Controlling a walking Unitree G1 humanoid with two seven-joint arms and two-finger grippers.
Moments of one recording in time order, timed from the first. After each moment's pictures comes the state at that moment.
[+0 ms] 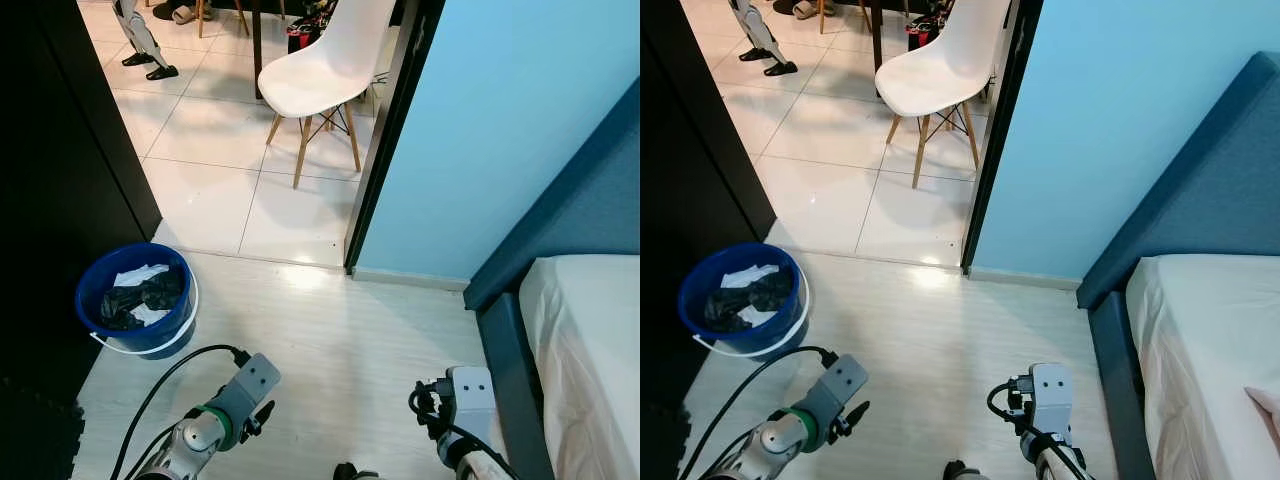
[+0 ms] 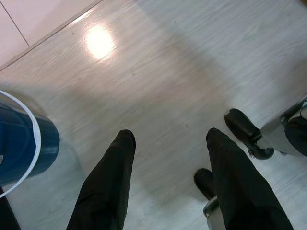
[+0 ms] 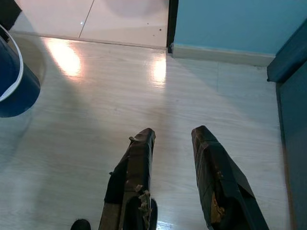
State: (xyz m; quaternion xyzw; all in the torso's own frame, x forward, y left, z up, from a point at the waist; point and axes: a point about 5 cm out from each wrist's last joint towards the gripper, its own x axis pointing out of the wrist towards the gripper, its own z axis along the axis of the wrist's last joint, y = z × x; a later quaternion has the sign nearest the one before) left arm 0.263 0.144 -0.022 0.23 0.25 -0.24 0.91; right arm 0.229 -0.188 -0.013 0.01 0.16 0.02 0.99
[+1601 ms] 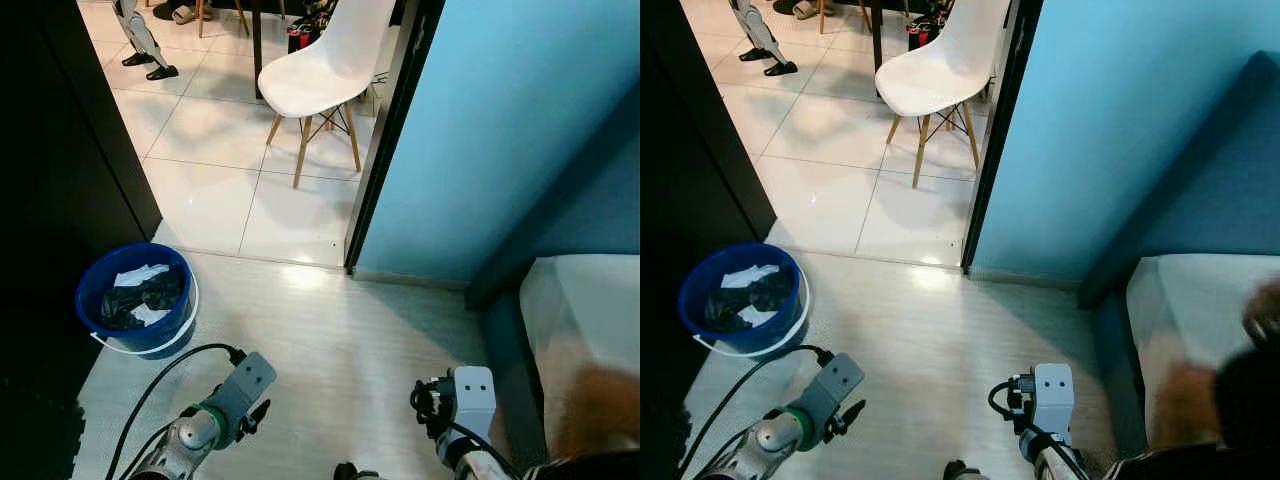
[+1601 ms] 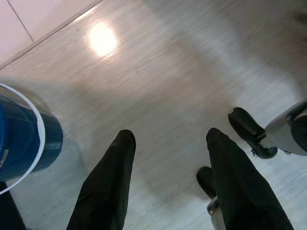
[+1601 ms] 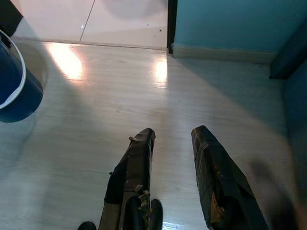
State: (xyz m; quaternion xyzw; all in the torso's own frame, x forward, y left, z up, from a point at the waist) left arm 0.265 0.151 -0.021 0.23 0.25 -0.23 0.91; right arm 0.229 -0.186 -0.013 0.02 0.15 0.02 0.99
